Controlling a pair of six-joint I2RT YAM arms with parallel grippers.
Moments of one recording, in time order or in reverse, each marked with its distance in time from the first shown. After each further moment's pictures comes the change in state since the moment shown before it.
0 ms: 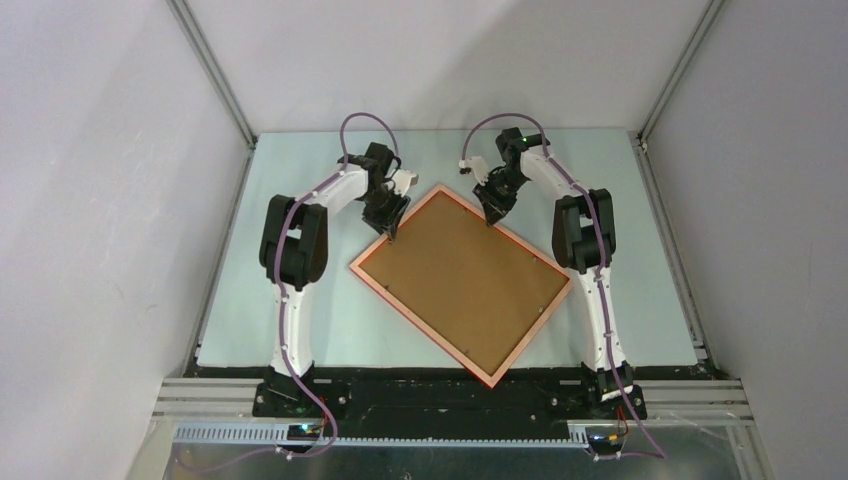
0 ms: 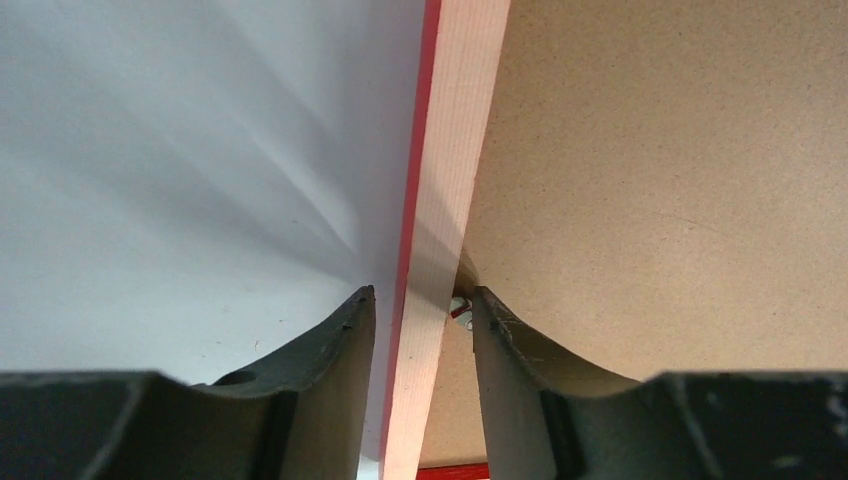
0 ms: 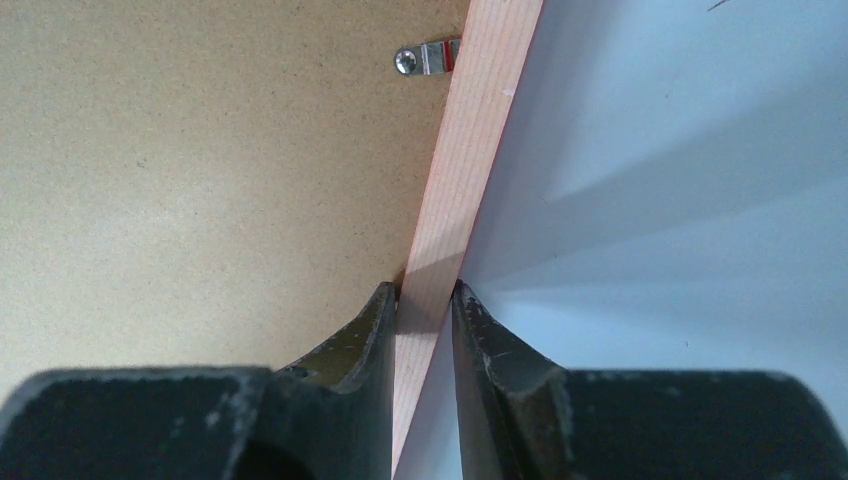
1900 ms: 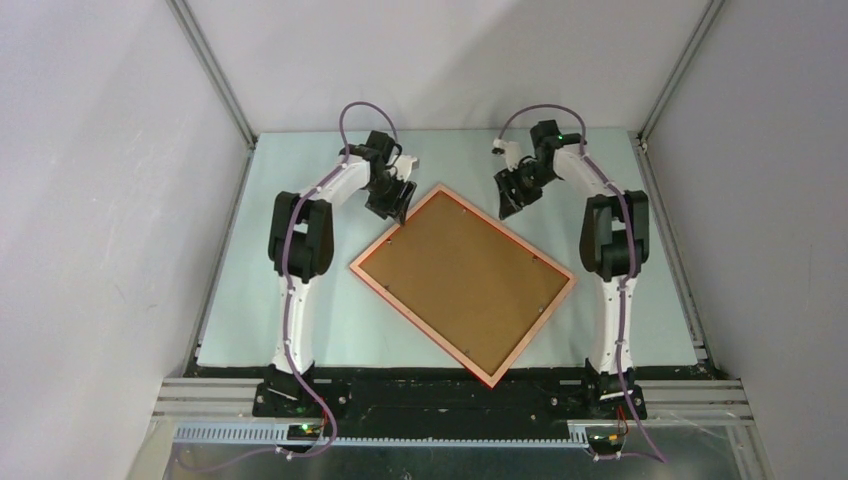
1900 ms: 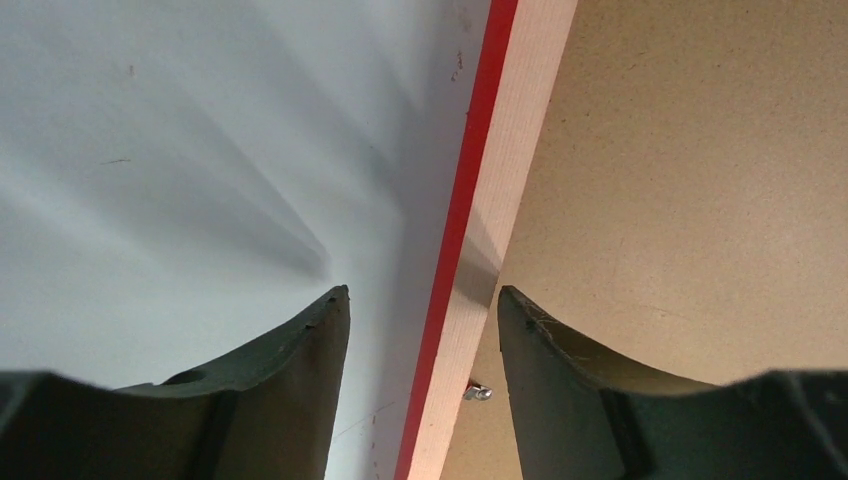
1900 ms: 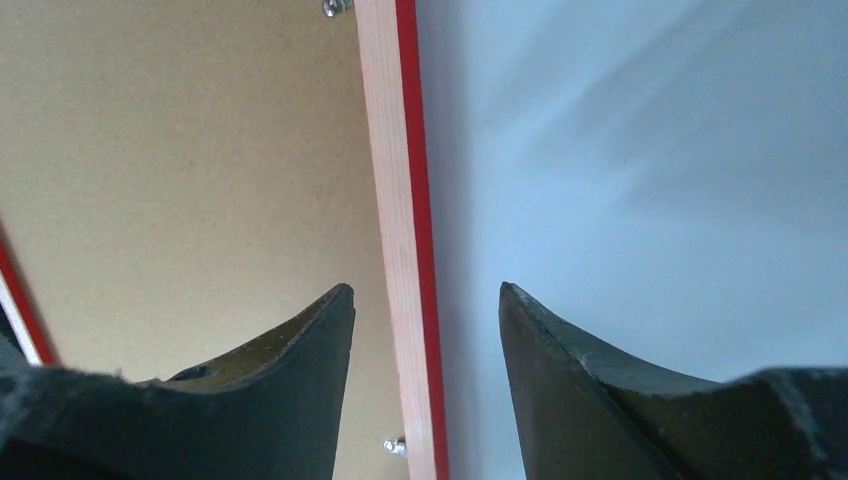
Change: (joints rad) left arm 0.014 0.103 0.180 0.000 0.039 -0.052; right arm -0.109 -0.187 -0.217 0.157 -0.058 0.254
